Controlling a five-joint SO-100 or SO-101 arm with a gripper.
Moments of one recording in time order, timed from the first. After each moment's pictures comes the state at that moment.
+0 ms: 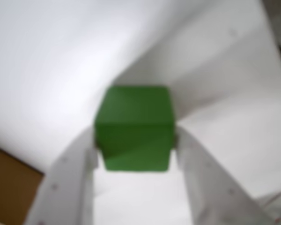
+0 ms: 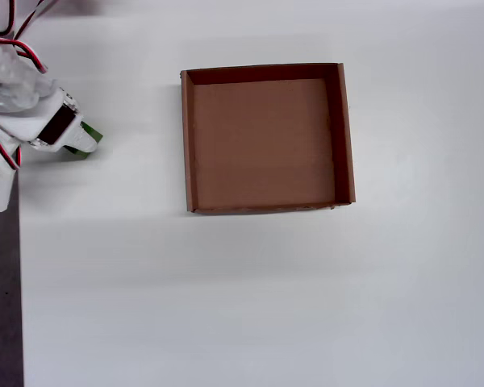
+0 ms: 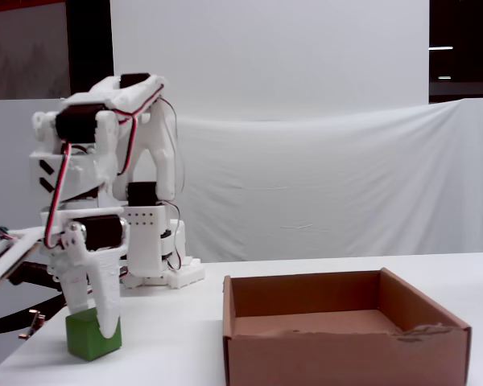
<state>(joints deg) 7.3 99.2 123.9 48.5 -43.7</state>
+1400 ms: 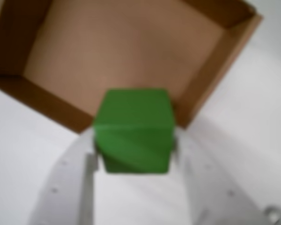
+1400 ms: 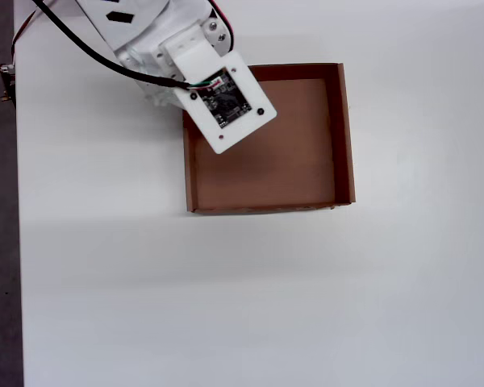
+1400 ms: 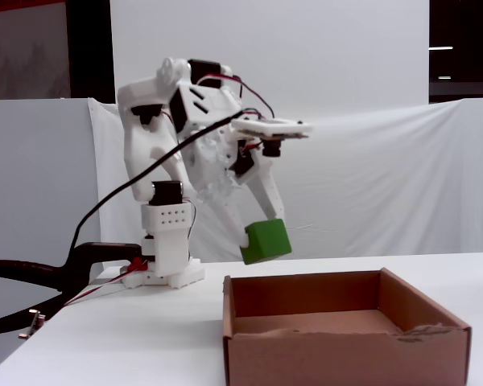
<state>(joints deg) -34.8 119.0 121.2 49.7 -72.2</state>
